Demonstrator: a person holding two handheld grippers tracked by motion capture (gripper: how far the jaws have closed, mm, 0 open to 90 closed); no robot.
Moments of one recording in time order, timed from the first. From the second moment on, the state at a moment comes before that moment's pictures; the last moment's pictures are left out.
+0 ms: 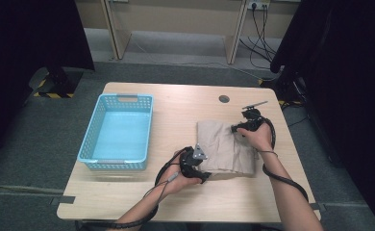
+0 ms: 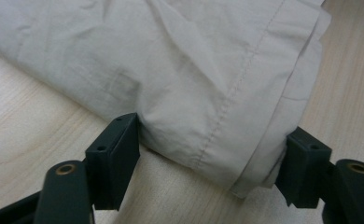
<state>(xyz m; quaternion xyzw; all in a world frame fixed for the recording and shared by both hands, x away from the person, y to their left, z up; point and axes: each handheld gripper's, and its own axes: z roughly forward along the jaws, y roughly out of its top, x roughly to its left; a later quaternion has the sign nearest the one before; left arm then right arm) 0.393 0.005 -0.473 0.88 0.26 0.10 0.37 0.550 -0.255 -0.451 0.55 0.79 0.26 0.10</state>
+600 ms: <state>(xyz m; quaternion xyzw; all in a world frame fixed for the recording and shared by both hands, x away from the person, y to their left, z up) 0.389 0.004 -0.468 0.89 0.26 0.09 0.36 0.544 -0.250 -0.452 0.54 0.79 0.27 0.09</state>
